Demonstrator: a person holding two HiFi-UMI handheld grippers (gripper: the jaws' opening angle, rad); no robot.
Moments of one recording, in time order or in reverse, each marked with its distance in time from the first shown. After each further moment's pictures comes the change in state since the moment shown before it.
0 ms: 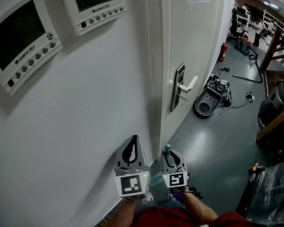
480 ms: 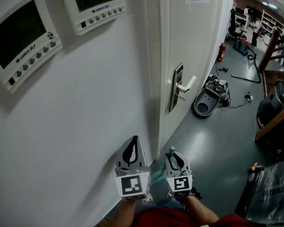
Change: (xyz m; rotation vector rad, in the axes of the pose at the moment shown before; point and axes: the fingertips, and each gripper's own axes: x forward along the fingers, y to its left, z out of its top) left arm -0.002 -0.005 -0.003 -0.005 0.002 -0.007; right arm -0.026 -0.011 0.010 0.035 -0.059 -0.018
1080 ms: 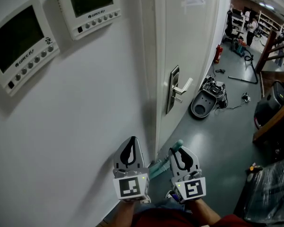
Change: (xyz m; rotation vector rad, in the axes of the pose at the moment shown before) left arm 0.001 -0.005 0.013 -0.009 -0.036 -0.006; right arm -0.039 -0.018 0.124 0.037 -0.215 0.012
